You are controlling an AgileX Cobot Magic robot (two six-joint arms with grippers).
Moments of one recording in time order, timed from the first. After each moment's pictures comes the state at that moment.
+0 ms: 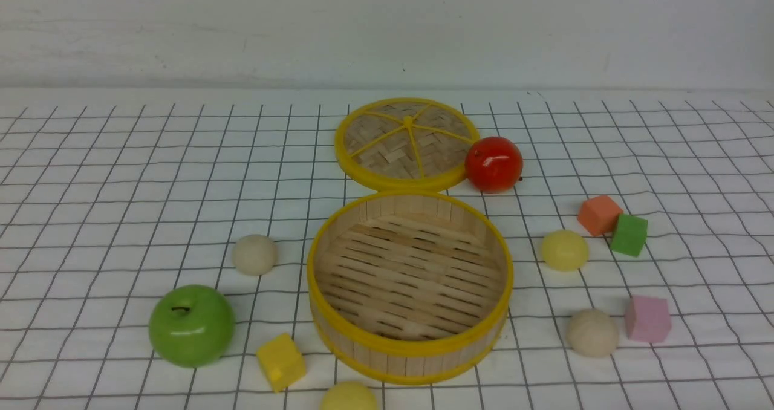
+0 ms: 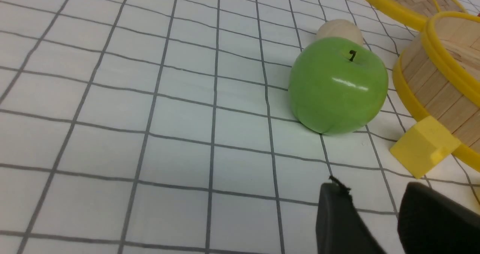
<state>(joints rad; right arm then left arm) 0.05 -0.01 0.02 0.01 0.39 0.18 -0.08 -0.01 0.03 -0.11 0.39 -0.21</state>
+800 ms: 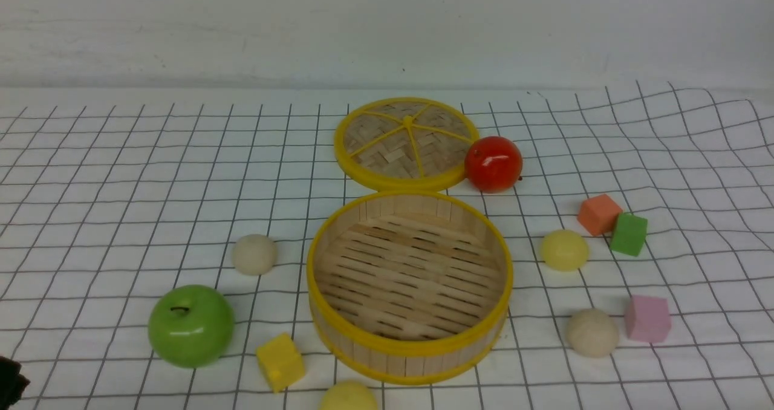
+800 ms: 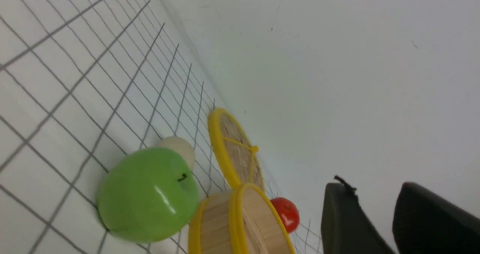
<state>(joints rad) 0.05 -0.01 0.02 0.01 0.39 0.18 -0.08 -0.01 -0.02 -0.71 0.08 -0.39</state>
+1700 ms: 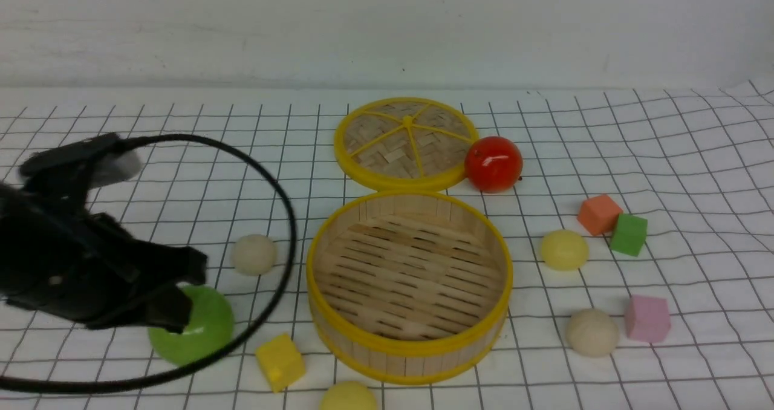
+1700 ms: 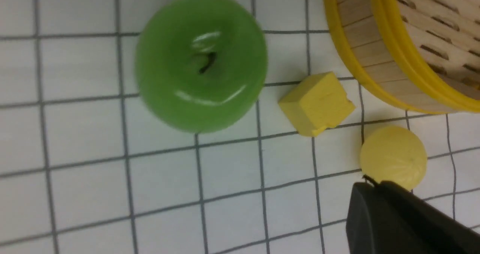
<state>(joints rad) 0.05 -0.01 0.02 0.01 0.39 0.18 -0.24 1.26 -0.93 -0.30 0.84 -0.03</state>
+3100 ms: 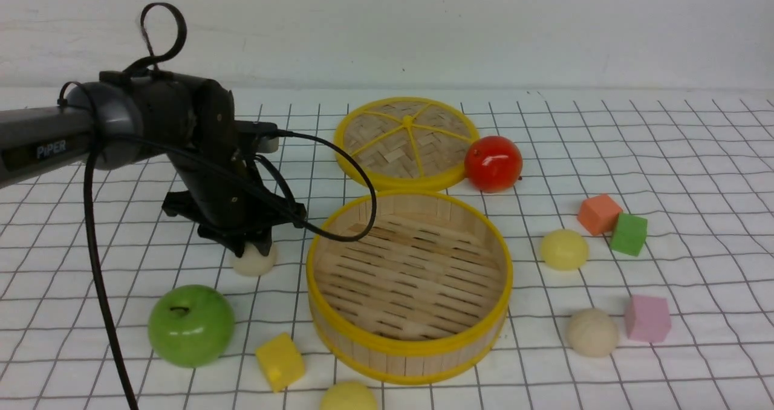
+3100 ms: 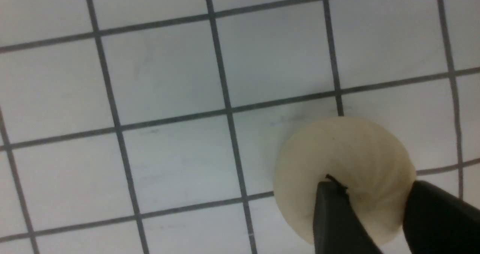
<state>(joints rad) 0.05 -0.01 0.02 0.01 0.39 0.18 -0.27 2.02 -1.51 0.03 0.78 -0.15</state>
